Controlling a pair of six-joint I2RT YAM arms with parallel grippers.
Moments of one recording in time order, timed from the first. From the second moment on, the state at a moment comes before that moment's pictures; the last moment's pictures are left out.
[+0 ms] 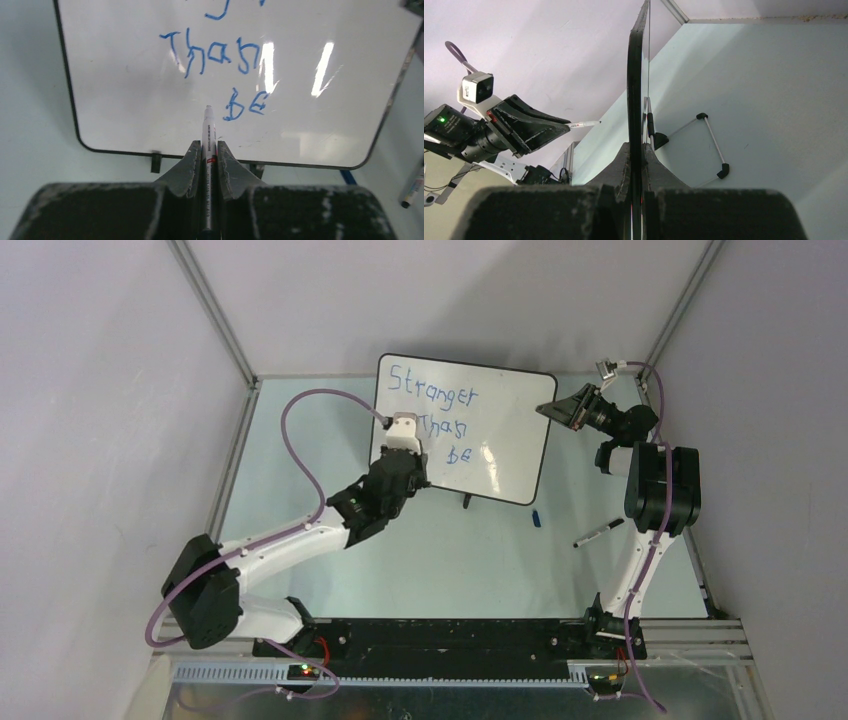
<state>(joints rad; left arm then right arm) -0.85 1.33 0.89 0.11 -0.54 -0.36 -0.18 2.06 1.13 1.46 -1.23 1.24</state>
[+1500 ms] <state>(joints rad) -0.92 1.66 1.11 0.21 -0.41 -0.30 -0.18 2.06 1.13 1.46 -1.23 1.24</state>
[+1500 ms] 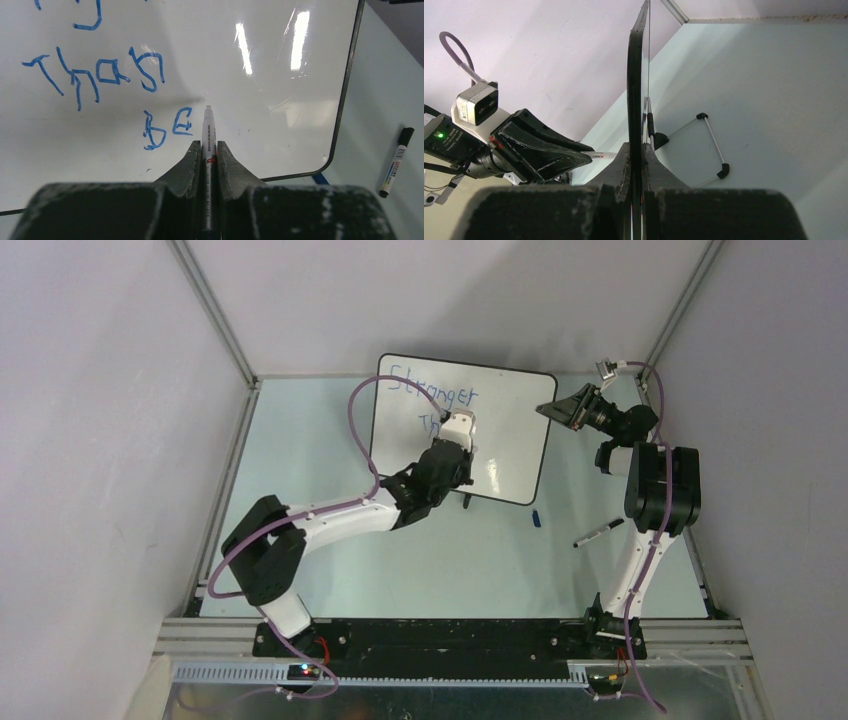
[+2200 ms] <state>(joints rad) -0.92 1.71 1.18 0.19 -0.42 -0.28 -0.18 2.06 1.13 1.46 -1.23 1.25</state>
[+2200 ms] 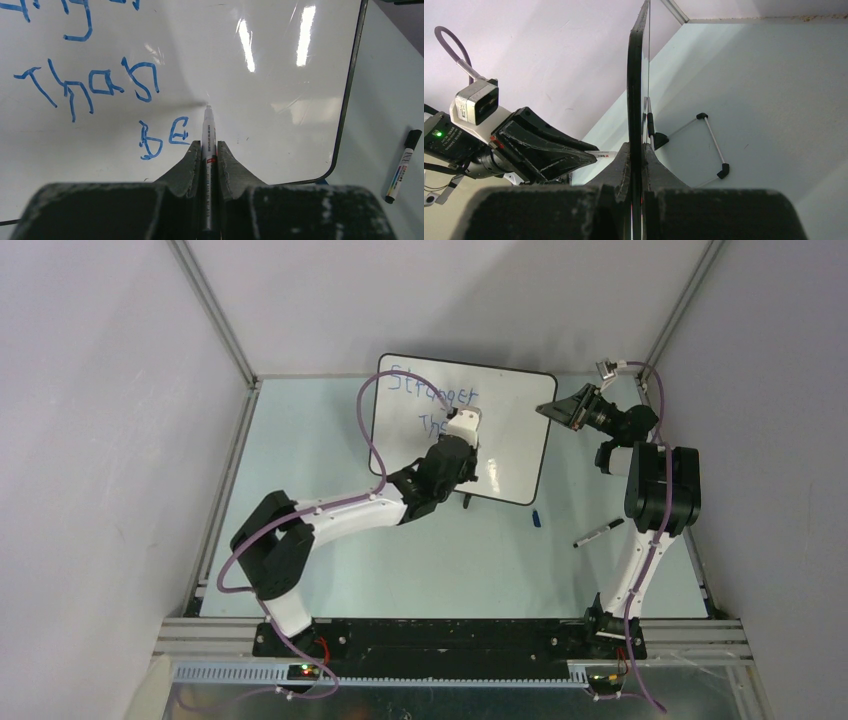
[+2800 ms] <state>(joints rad) -0.90 1.73 1.19 0.16 -0.40 -0.28 -0.18 2.06 1.13 1.46 -1.23 1.24</state>
